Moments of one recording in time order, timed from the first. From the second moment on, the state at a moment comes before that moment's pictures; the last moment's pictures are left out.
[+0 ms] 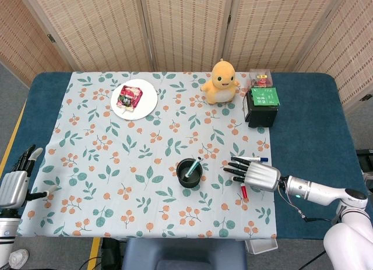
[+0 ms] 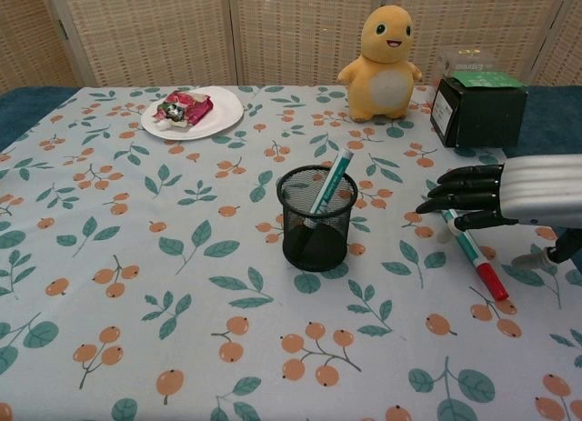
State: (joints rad) left arm -0.21 -1.31 -0.09 -1.22 1.45 1.40 -0.34; right arm 0.69 -1.71 -0.39 -0.18 -2.02 1.53 0.57
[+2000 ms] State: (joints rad) left arm -0.21 -1.32 -0.10 -1.21 1.43 1.37 -0.33; right arm 0.78 -1.72 -0.46 -0.19 -2.06 1.49 0.61
